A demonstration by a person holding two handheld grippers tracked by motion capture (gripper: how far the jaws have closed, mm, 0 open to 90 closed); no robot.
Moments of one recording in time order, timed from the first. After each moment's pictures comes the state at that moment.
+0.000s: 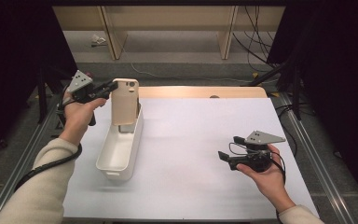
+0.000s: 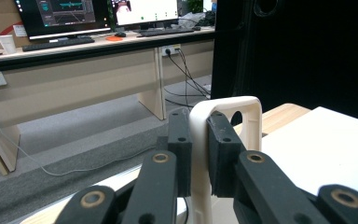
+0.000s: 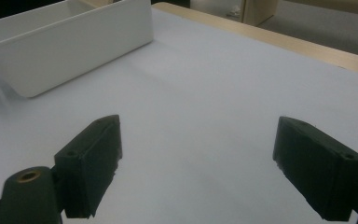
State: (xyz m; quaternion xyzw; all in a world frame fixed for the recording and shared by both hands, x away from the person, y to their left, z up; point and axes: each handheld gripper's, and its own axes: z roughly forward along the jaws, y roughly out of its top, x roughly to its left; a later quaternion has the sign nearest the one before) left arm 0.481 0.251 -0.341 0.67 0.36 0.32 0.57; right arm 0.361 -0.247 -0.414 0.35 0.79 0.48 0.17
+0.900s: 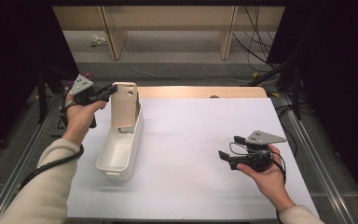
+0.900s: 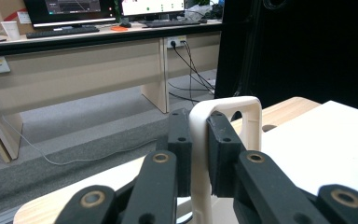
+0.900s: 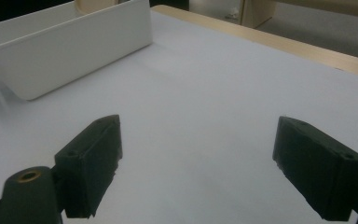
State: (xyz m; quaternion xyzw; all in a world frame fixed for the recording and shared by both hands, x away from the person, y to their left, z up) left arm 0.491 0.259 -0.362 0.67 0.38 0.31 0.56; right arm 0.360 -0.248 -0.413 0.36 0.78 0.48 0.17
